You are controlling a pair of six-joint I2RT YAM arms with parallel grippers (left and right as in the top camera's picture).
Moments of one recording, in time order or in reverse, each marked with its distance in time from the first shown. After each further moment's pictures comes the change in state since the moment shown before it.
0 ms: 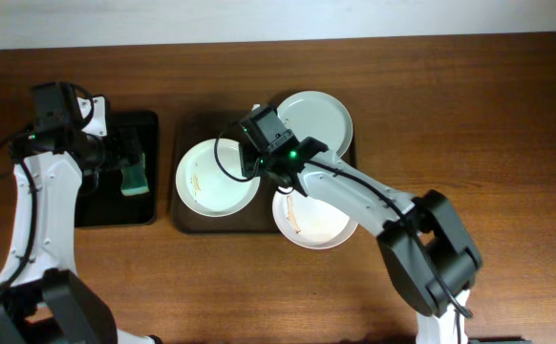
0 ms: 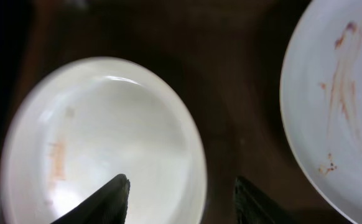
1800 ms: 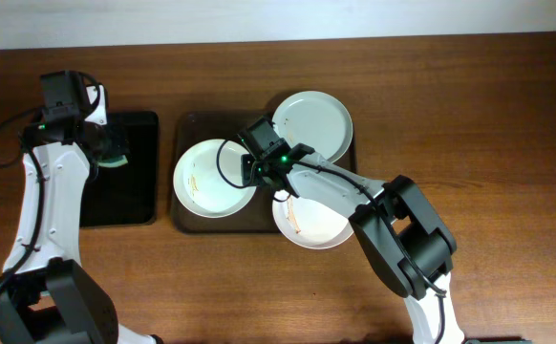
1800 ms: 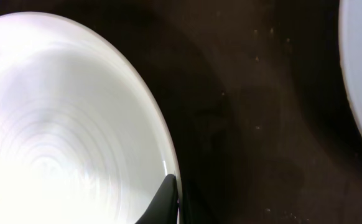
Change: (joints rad) left arm -0.043 0.038 0.045 0.063 -0.168 -0.007; right arm -0.001 0.131 0.002 0.042 -0.050 0.086
